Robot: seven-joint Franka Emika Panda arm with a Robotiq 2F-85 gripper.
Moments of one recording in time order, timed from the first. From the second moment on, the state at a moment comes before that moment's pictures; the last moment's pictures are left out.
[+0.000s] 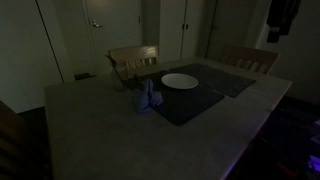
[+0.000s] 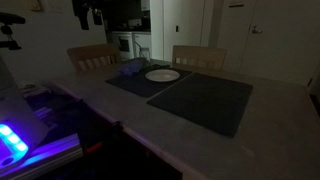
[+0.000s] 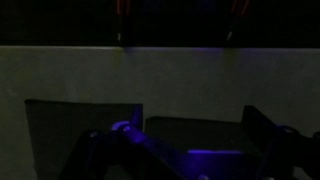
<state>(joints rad) 0.04 -0.77 0.17 -2.79 -0.03 1.91 0.16</state>
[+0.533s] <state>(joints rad) 0.04 -0.77 0.17 -2.79 -0.03 1.92 0.16</state>
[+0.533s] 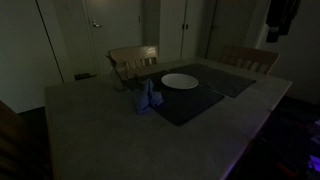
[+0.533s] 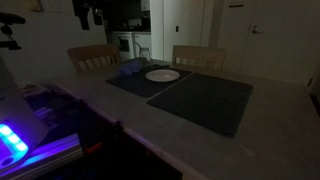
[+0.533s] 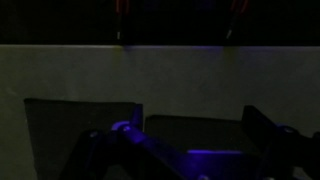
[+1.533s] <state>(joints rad) 0.06 -0.24 0.02 -2.65 0.00 2.69 -0.07</state>
